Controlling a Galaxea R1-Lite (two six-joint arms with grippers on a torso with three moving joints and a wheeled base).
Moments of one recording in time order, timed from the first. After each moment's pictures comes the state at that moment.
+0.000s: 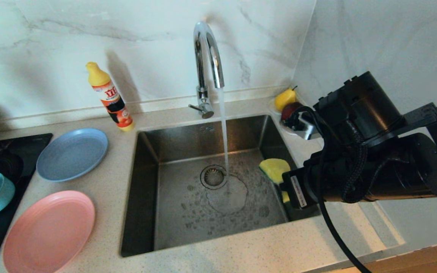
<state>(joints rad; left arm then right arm) 1.08 1.85 -1.28 0.28 -0.48 -0.37 0.81 1.65 -1.40 0.47 -0.19 0.33</state>
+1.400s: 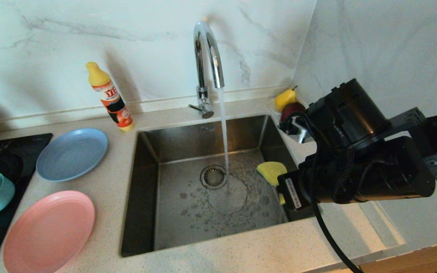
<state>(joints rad) 1.07 2.05 -1.35 0.29 -0.48 -0.40 0.80 1.68 -1.40 0.47 -0.19 0.32</state>
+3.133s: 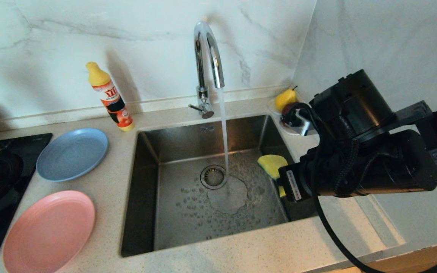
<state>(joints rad) 1.06 1.96 -1.39 0.38 -0.49 -0.40 0.79 1.67 -1.42 0.45 -0.19 0.32</state>
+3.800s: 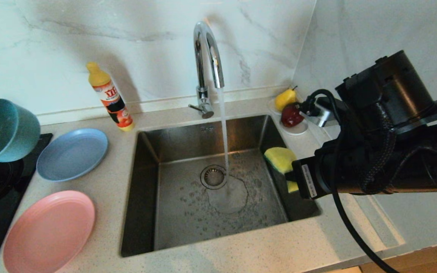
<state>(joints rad) 0.64 1.49 -1.40 0.57 -0.50 -0.33 0.80 1.60 -1.40 0.46 -0.19 0.32</state>
